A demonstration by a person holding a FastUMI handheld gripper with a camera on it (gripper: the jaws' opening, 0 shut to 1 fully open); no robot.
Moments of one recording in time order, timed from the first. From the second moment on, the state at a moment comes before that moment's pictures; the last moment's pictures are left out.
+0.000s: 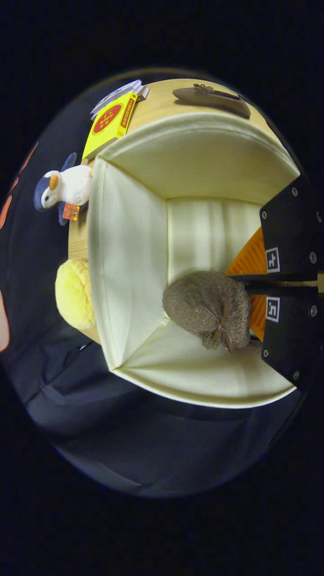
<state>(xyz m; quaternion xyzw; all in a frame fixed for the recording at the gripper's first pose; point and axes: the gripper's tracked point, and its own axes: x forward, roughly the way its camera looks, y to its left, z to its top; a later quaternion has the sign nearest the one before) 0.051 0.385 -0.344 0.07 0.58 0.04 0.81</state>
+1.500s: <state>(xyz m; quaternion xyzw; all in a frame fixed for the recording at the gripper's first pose) -0.048 -0.036 -0.291 0.10 0.42 0.00 0.90</state>
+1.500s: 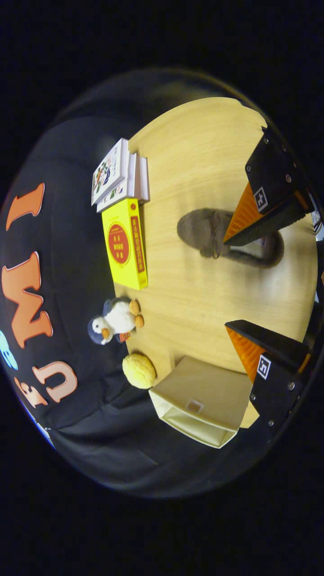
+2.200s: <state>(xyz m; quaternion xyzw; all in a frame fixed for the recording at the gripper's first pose) -0.034 -0.100 -0.379 0.05 0.42 -0.03 0.90</state>
